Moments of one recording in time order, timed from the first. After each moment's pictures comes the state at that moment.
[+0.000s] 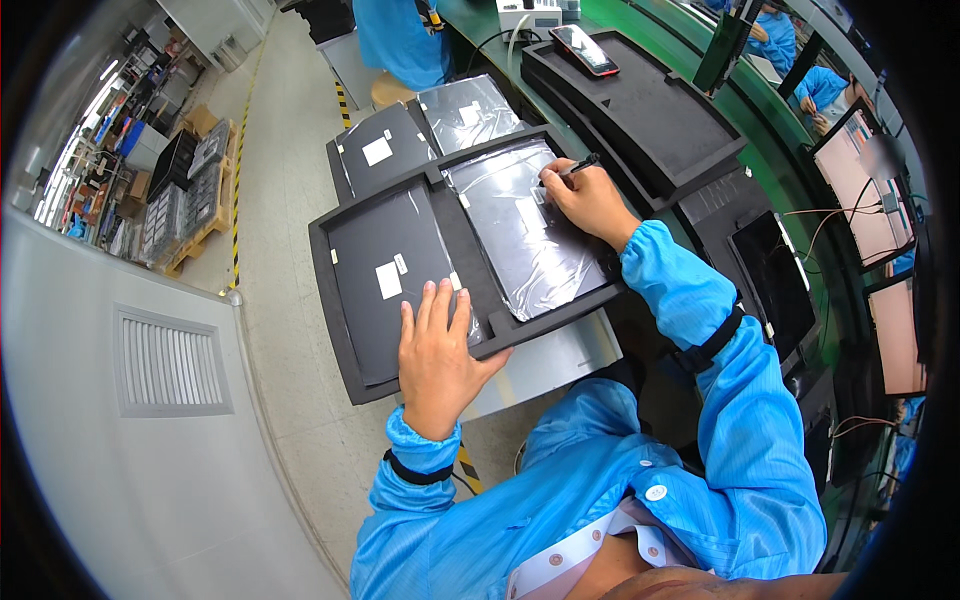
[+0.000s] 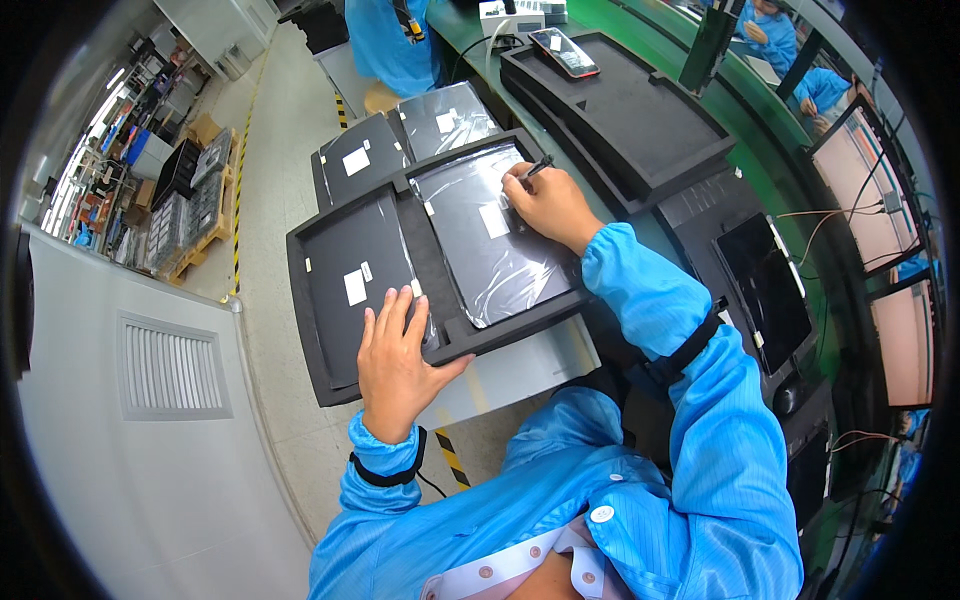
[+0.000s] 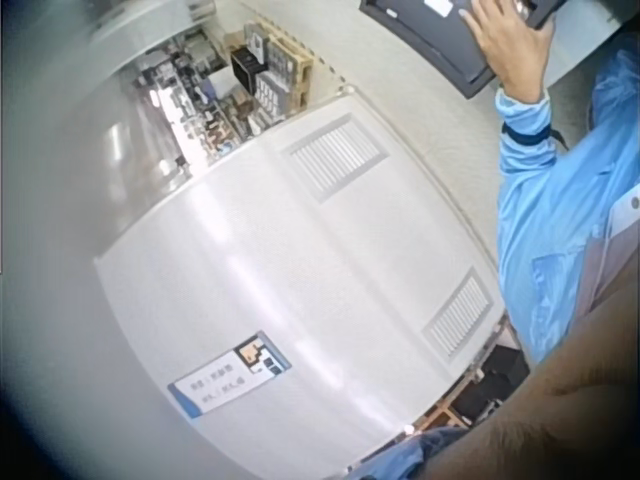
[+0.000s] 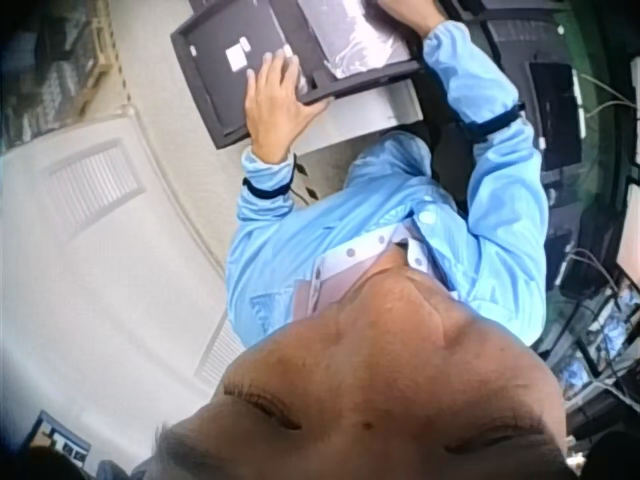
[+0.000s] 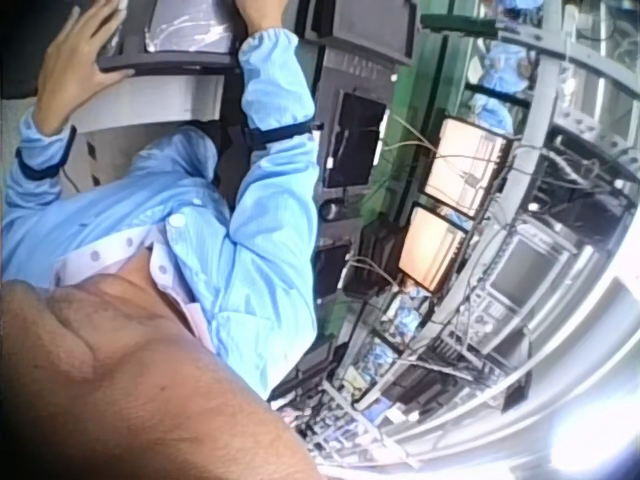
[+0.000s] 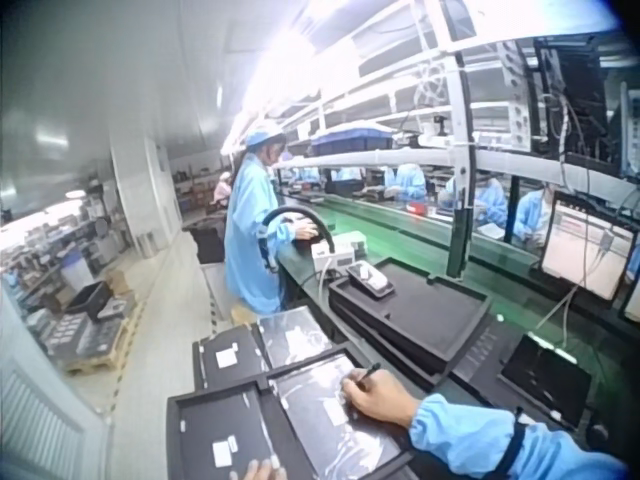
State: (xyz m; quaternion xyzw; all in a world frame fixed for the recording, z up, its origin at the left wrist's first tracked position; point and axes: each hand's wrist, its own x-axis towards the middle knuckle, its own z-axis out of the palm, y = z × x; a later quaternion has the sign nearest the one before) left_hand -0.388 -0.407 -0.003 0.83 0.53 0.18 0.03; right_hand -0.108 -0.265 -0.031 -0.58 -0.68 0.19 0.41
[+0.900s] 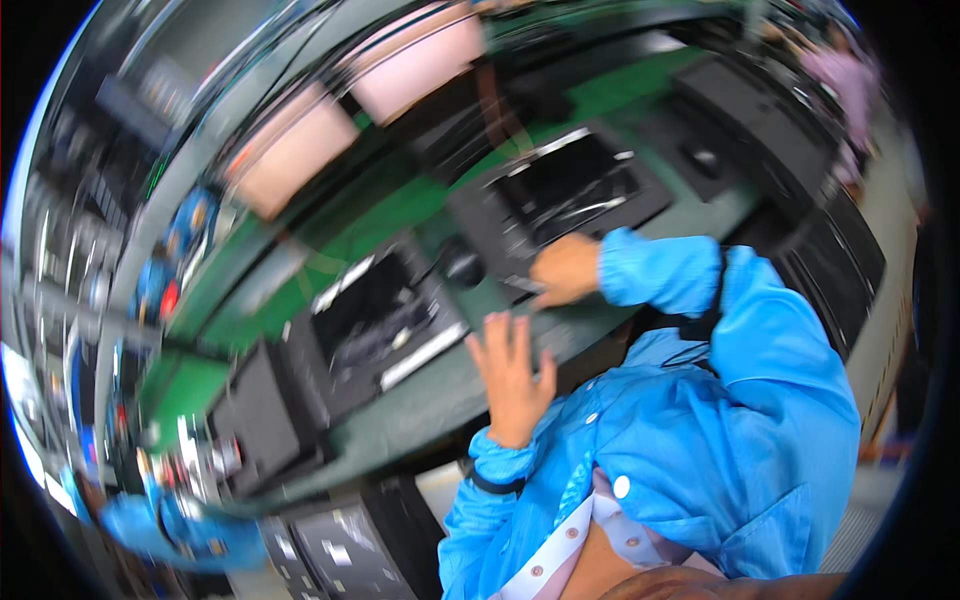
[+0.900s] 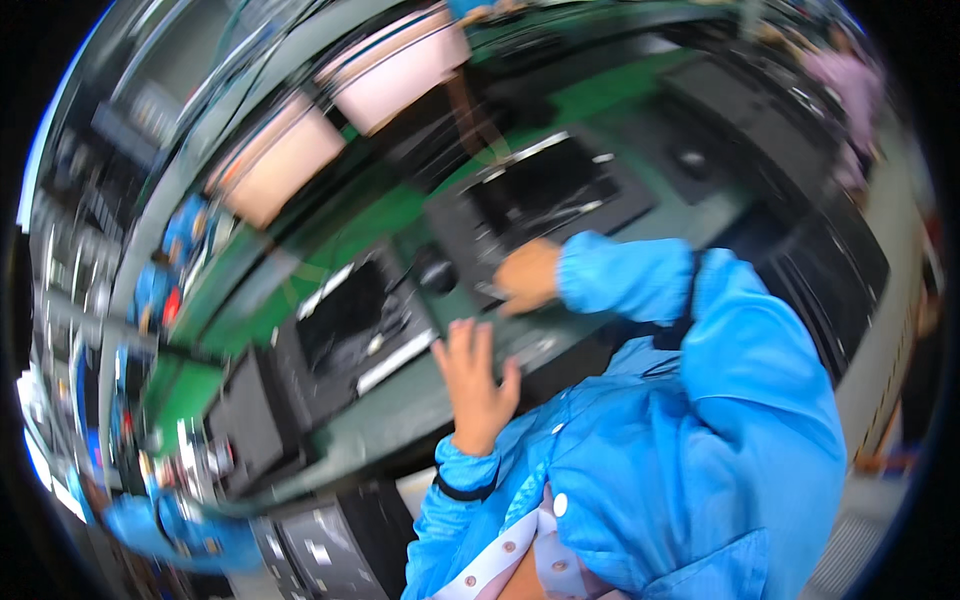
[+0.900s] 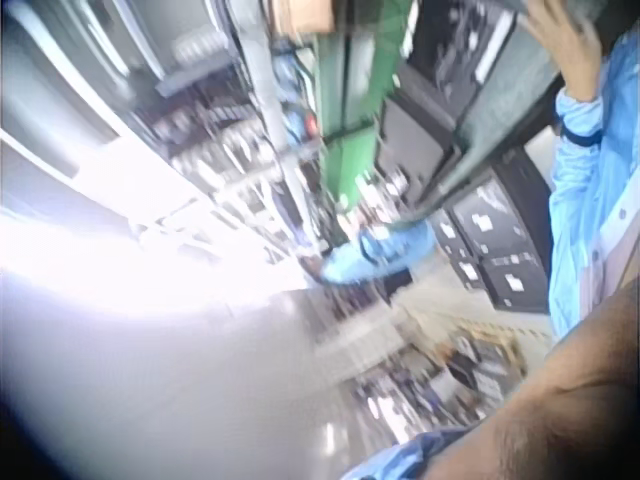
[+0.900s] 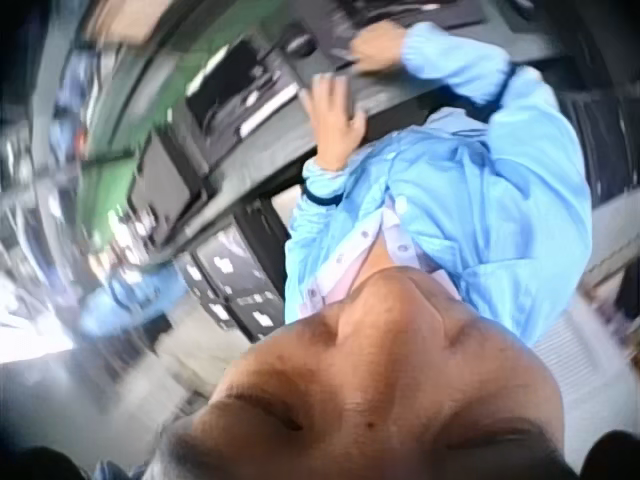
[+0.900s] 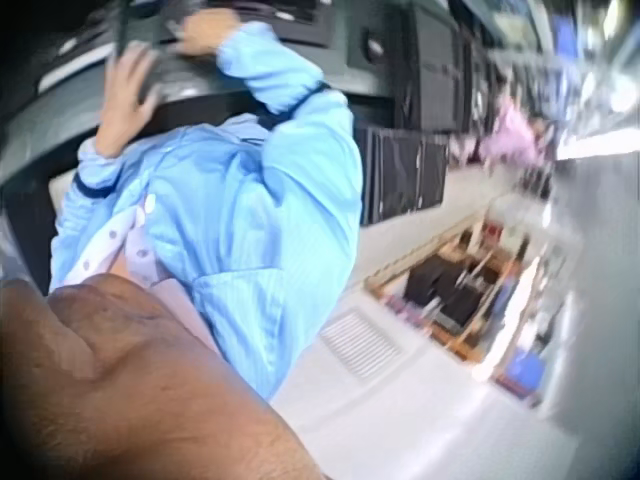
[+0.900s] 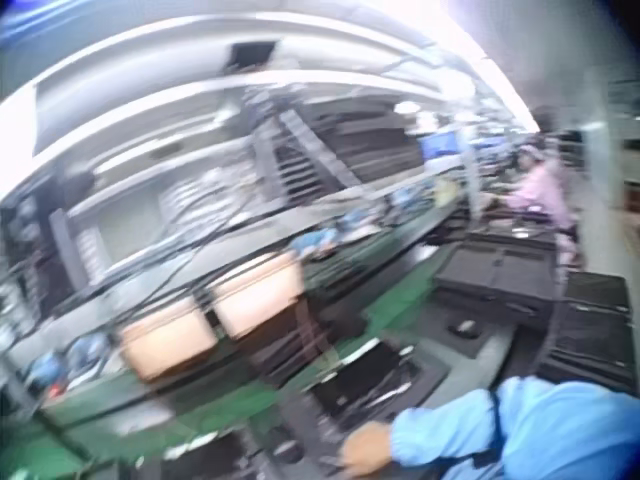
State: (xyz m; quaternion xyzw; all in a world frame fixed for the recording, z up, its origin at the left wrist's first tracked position) left_hand -0.035 -0.626 -0.035 0.92 -0.24 0.17 0.27; right_hand 0.088 -0.827 0.021 -0.94 -0.31 0.13 0.01
